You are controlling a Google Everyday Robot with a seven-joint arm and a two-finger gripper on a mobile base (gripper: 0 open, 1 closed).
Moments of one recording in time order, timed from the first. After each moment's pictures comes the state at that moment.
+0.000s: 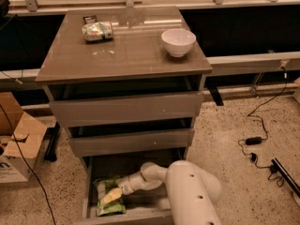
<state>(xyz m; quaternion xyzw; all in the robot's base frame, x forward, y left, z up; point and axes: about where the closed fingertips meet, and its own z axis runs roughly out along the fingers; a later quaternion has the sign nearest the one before) 0.547 0.200 0.157 -0.38 0.76 0.50 0.15</state>
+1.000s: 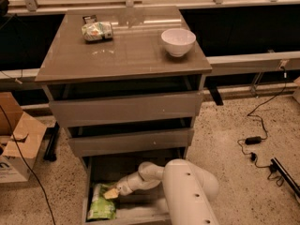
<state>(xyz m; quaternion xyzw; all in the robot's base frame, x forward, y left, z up) 0.546 0.209 0.156 -0.39 0.77 0.50 0.14</state>
